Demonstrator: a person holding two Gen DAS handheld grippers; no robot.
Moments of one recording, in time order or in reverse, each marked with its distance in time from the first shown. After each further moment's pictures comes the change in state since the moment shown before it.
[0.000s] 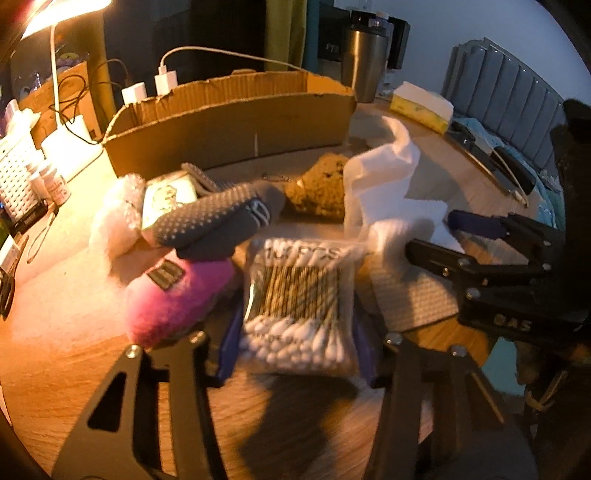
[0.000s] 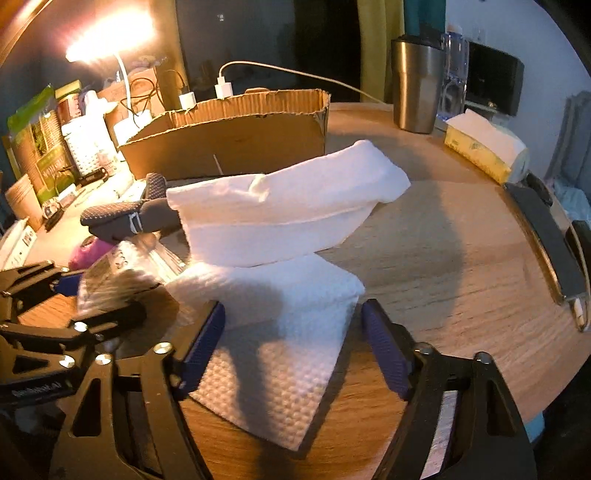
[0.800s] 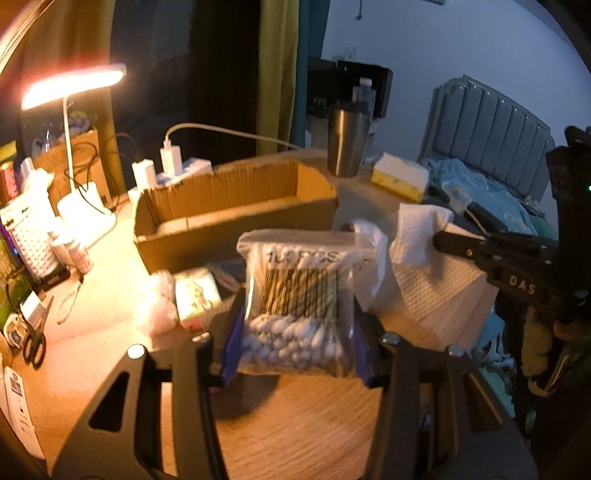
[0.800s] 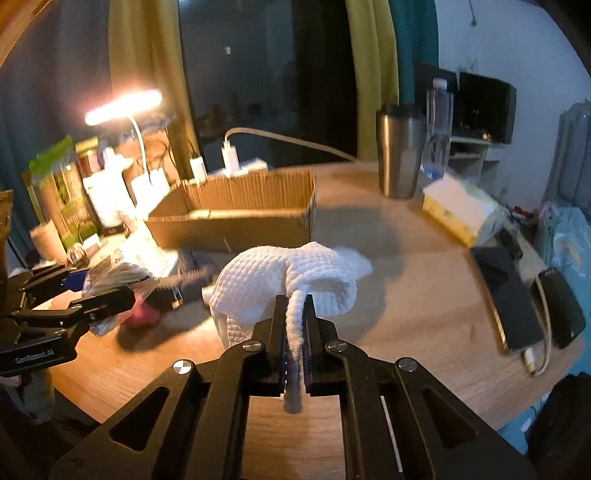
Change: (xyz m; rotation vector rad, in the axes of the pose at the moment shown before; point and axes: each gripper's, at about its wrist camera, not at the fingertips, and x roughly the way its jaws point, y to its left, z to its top) left arm -0.074 0.009 0.043 0.023 -0.225 -0.036; right arm -0.070 -0.016 0.042 0.008 -0.152 0.031
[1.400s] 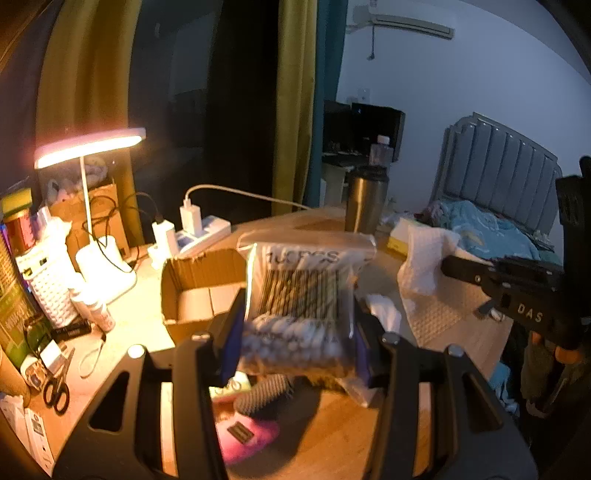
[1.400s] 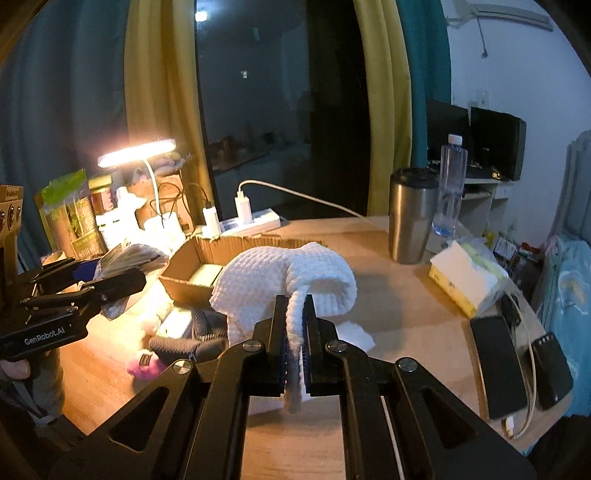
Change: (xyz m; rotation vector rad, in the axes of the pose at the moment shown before) left arm -0.013 0.018 0.061 -0.032 -0.160 0.048; right arm -0.015 0.004 0.059 -0.048 -0.125 0.035
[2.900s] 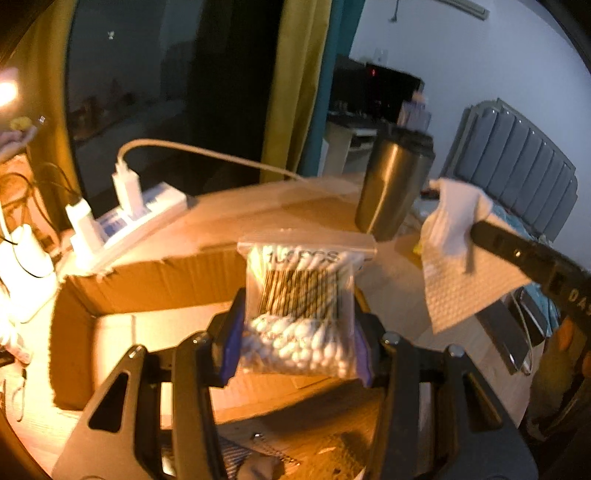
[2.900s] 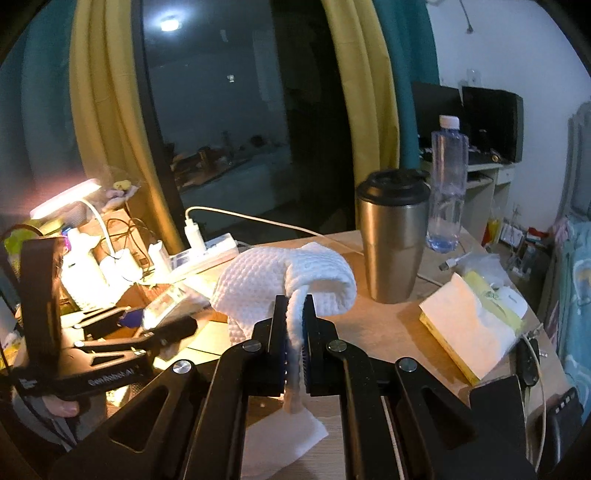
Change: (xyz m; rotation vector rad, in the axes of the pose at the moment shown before) left arm 0.194 -0.017 0.036 -0.074 0.207 -0.024; right arm 0.097 -0.092 0.058 0.094 0.007 0.017
